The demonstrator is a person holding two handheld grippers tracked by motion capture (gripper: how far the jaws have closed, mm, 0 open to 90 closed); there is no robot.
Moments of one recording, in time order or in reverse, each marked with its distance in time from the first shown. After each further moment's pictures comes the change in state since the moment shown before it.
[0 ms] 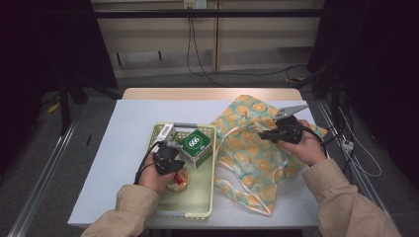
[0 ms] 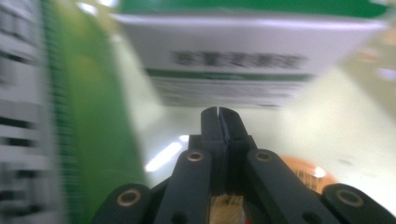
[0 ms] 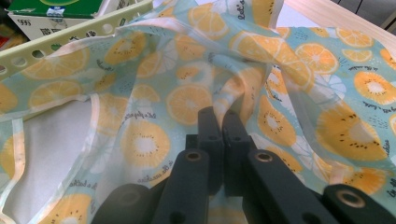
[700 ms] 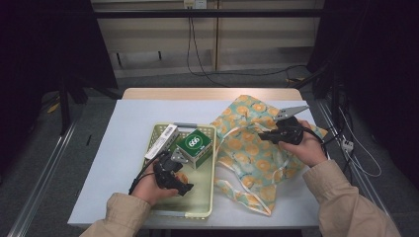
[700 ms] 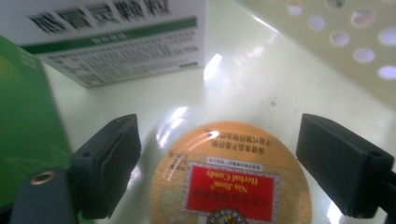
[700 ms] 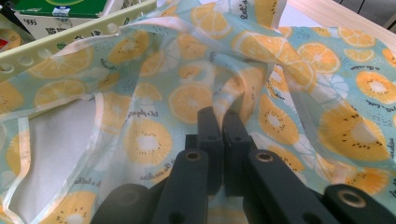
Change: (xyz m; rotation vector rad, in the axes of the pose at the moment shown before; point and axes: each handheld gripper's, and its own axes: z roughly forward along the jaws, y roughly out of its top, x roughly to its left) left arm -0.023 -0.014 -0.007 0.054 -0.062 0.190; right arm 0.002 -0.002 -0.002 -0.004 0.005 0.002
